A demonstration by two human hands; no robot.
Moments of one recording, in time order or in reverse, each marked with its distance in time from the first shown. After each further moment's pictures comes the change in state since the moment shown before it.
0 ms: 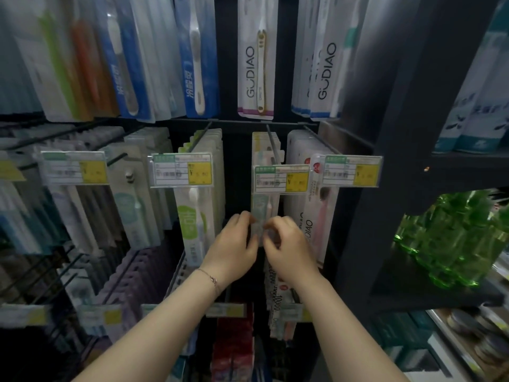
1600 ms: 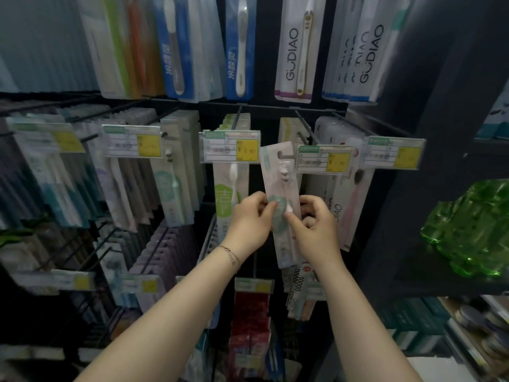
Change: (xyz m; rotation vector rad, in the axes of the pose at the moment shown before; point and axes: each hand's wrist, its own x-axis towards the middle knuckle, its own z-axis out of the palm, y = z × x) left_hand -0.007 0.010 -0.035 -0.383 0.096 -0.276; right_hand -0.015 -0.035 0.005 0.448 0.181 0.173
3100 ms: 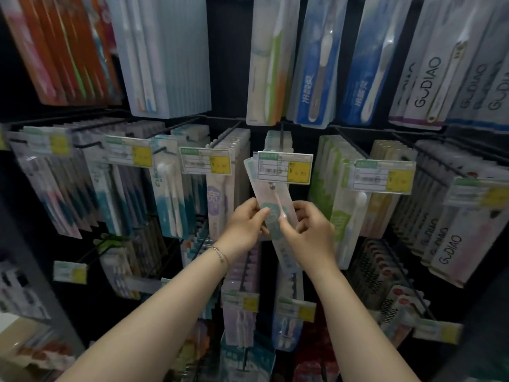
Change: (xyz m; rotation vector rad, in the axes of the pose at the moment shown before) left_hand 0.017 -0.083 -0.192 -0.178 0.001 -0.102; right_hand -0.011 -0.067 0.192 -0.197 -0.024 -0.193
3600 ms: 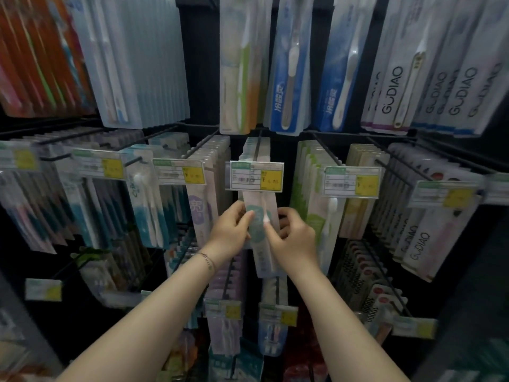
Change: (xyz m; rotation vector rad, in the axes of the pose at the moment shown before) left_hand 0.005 0.001 0.009 0.133 0.001 0.118; right_hand 0.004 0.003 -0.008 -0.036 -0.038 0.069
